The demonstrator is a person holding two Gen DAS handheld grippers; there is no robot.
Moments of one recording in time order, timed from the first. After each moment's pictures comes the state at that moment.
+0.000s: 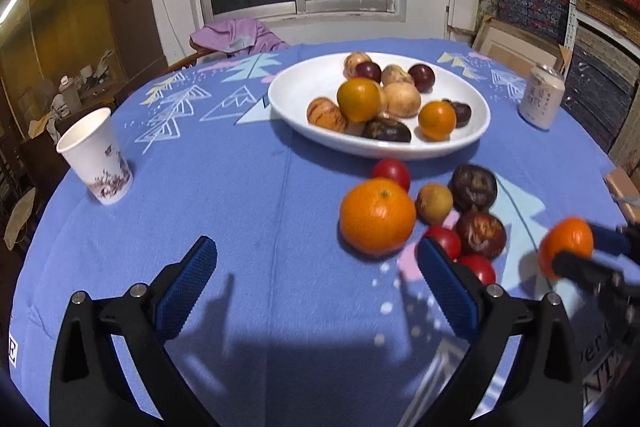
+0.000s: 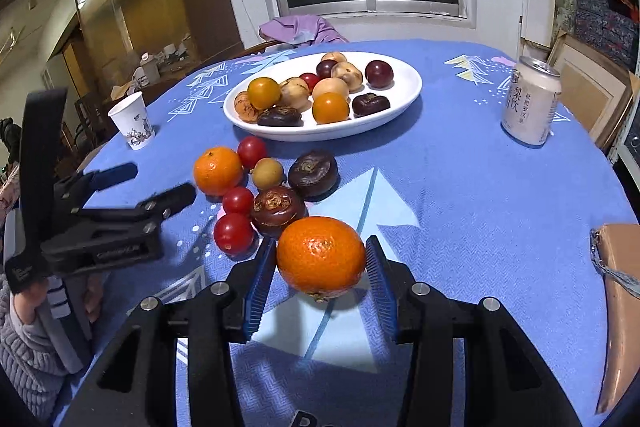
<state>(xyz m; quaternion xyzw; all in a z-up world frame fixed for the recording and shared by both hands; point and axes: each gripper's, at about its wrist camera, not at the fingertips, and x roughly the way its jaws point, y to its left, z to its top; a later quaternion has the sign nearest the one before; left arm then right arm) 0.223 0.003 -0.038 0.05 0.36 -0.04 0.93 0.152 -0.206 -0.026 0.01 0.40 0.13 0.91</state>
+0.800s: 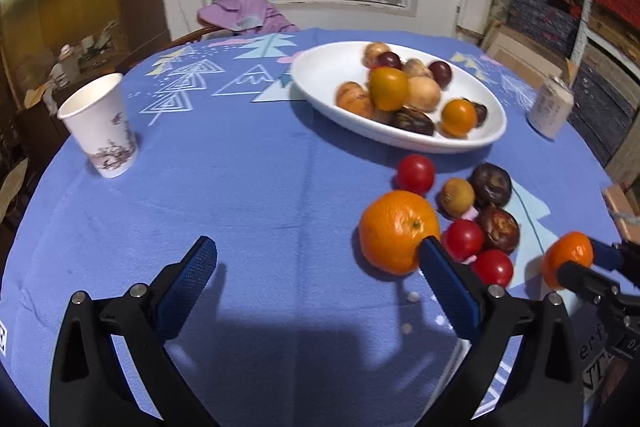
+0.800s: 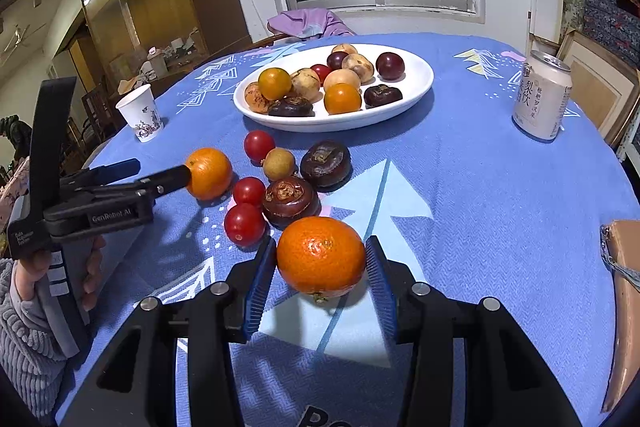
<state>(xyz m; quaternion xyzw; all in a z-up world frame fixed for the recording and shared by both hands) 0.225 0.028 -0.045 0.02 0.40 -0.05 0.92 0.151 -0.205 -0.027 0.02 0.41 0.15 0.90</state>
